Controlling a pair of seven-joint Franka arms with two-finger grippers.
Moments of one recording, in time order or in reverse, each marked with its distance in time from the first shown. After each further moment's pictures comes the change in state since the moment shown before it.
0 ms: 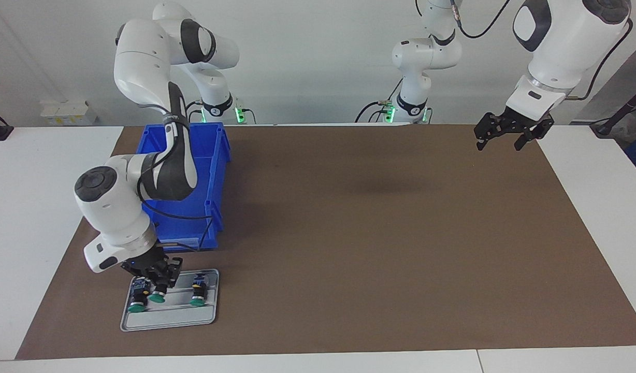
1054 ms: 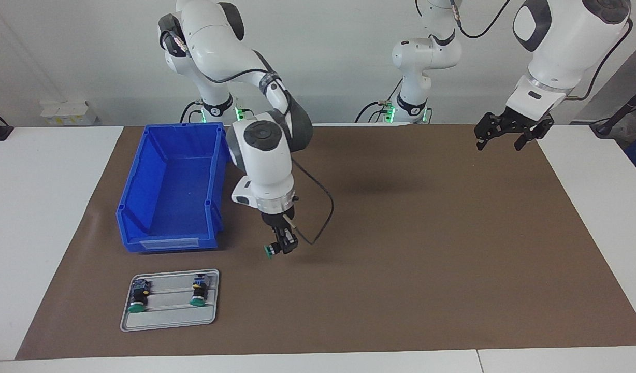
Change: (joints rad) left arm 0.000 0.000 0.000 0.000 0.000 0.000 0.000; right arm 0.436 -0.040 0.001 -0.009 -0.080 -0.042 1.513
